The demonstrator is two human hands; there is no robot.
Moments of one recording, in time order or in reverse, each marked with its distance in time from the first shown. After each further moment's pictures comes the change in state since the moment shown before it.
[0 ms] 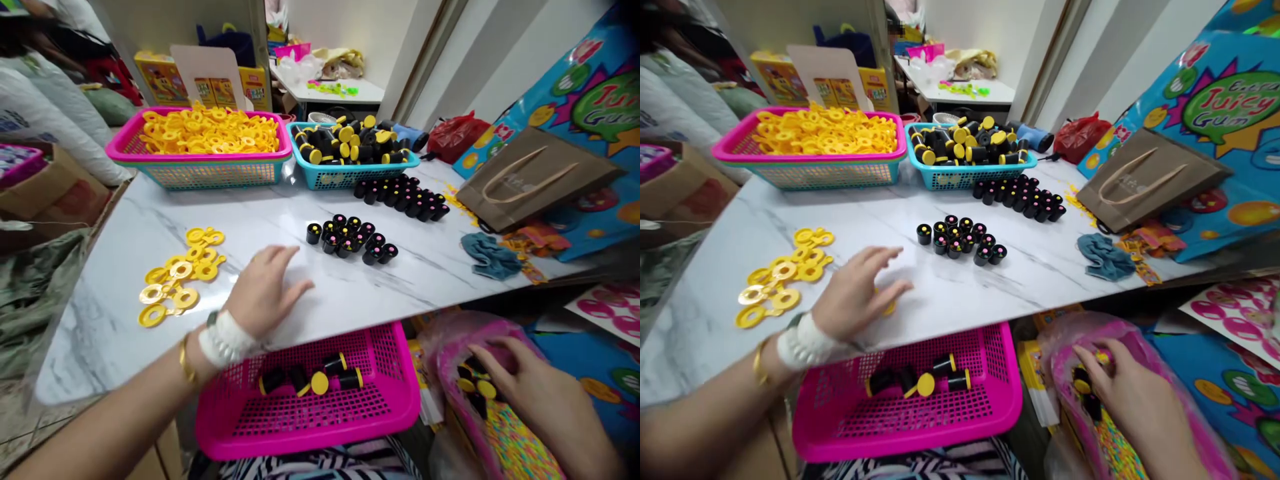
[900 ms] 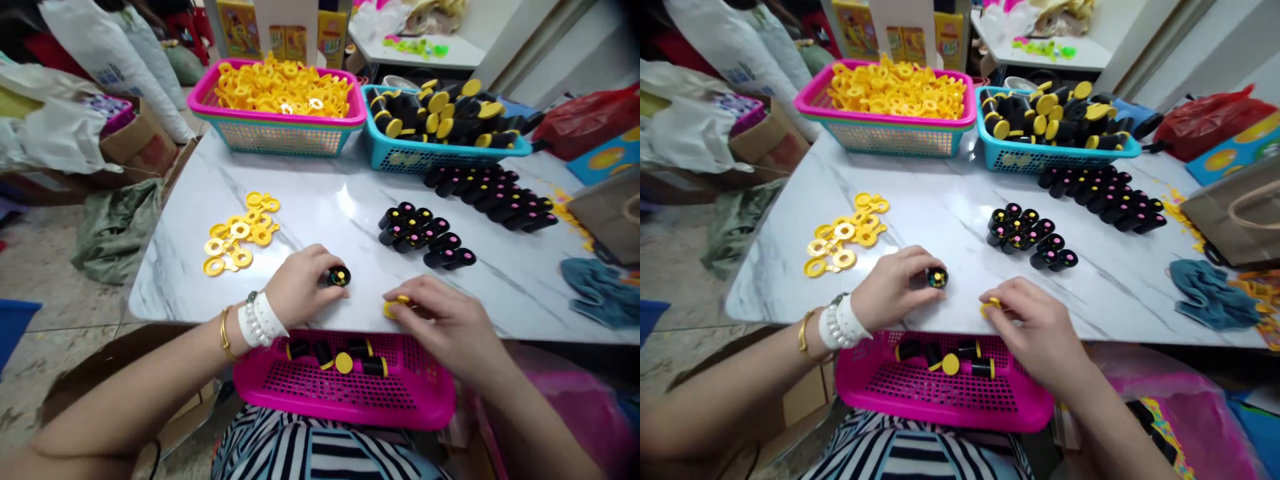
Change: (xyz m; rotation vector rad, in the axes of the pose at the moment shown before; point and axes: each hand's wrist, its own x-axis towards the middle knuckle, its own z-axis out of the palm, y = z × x) left_hand -0.027 -0.004 -0.008 -0.254 -0.161 -0.156; right_hand 0.064 -0.215 -0.009 0.750 -0.370 -0.608
